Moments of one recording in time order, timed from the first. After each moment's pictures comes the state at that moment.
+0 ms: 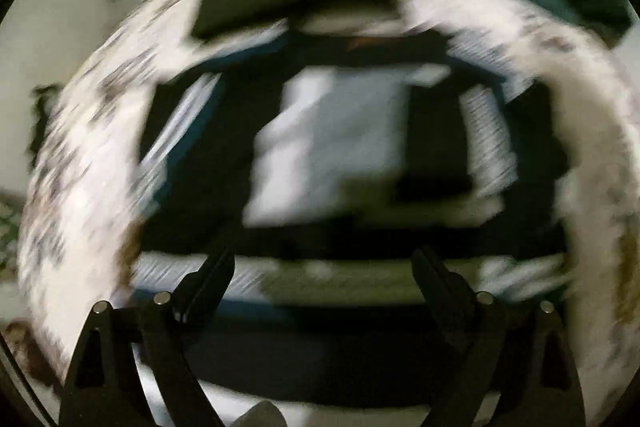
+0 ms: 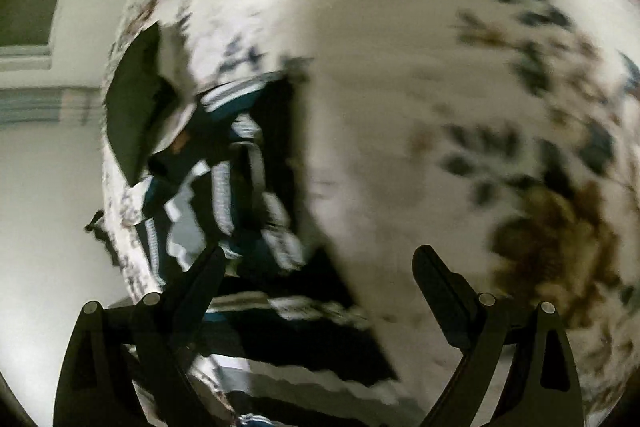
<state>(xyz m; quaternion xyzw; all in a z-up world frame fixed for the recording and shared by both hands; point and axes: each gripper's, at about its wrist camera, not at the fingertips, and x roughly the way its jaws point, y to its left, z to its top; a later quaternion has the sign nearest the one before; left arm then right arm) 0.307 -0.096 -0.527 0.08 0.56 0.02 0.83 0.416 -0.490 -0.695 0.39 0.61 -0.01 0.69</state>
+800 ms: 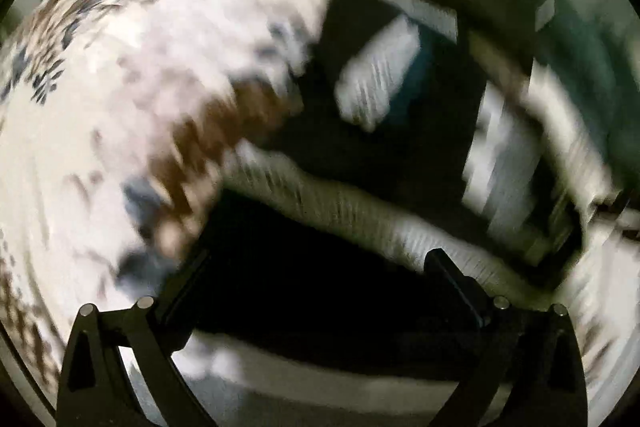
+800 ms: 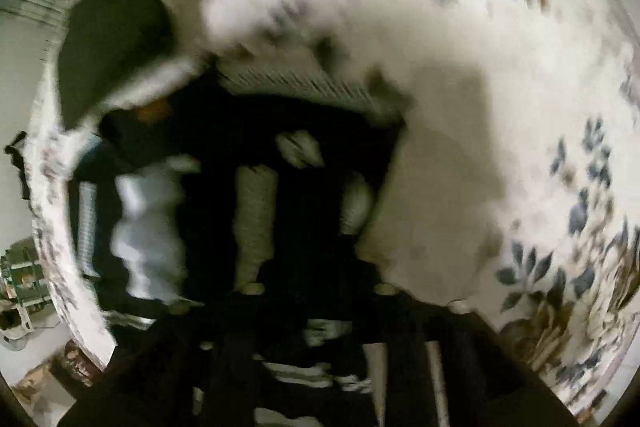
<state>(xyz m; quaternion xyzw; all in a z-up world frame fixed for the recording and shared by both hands) 0.285 0.083 -0.538 -0.24 0.55 0.05 0.80 0.538 -0.379 -0.687 0.18 0.67 -0.03 0.72</state>
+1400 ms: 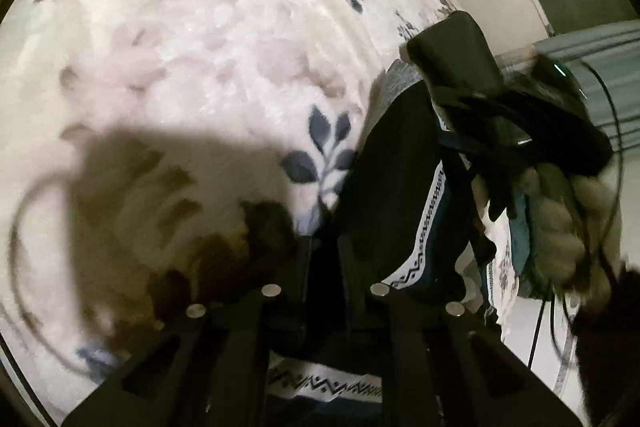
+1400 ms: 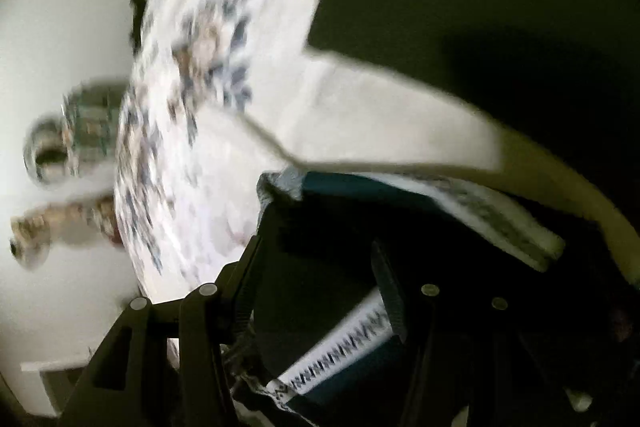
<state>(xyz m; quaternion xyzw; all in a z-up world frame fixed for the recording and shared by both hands) 0.349 0.157 -0.588 -0.41 0.49 0.00 0.77 0.726 0.002 -0.757 0.07 0.73 0.31 0.61</state>
